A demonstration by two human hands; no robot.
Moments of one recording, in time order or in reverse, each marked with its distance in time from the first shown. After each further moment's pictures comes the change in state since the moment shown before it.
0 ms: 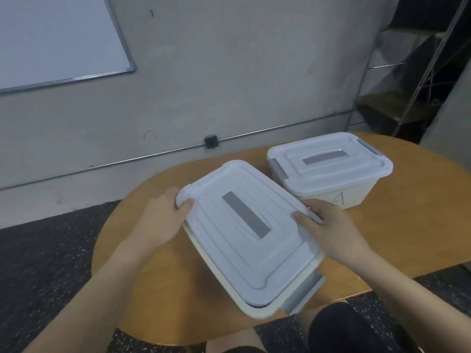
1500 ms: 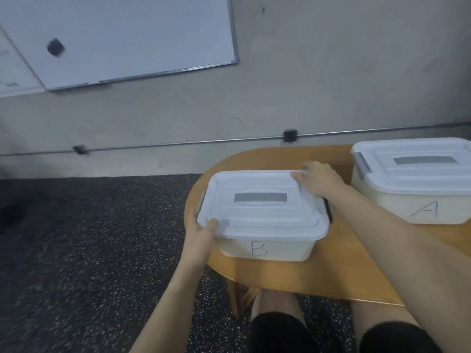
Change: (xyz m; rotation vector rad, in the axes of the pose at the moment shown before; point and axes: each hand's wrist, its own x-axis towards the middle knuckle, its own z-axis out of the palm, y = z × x) left_hand -0.167 -0.038 0.009 -0.808 0.391 -0.545; right_hand 0.104 -0.078 0.107 -0.313 -0.282 -0.028
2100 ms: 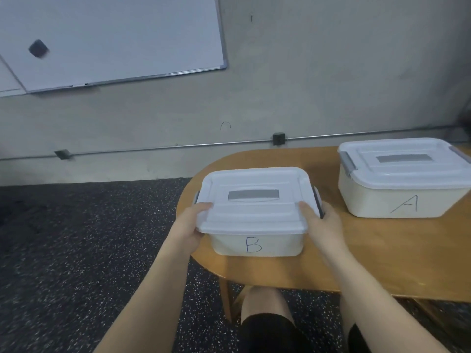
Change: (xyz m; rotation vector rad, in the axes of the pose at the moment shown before) left_hand 0.048 0.015 -0.003 -0.285 -0.165 -0.218; right_hand -0.117 0.029 0.064 0.929 0.293 0.194
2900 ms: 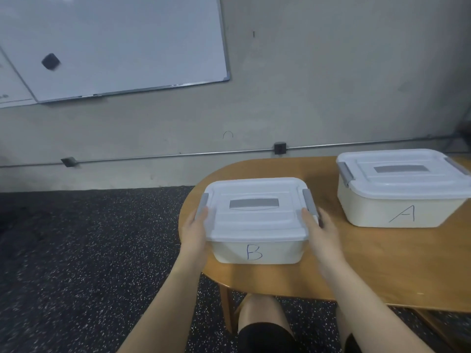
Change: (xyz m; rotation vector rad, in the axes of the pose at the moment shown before) left_hand -0.016 -0.017 0.016 -0.028 0.093 0.219; right_hand -0.009 -0.003 -0.001 0.037 -0.041 0.040
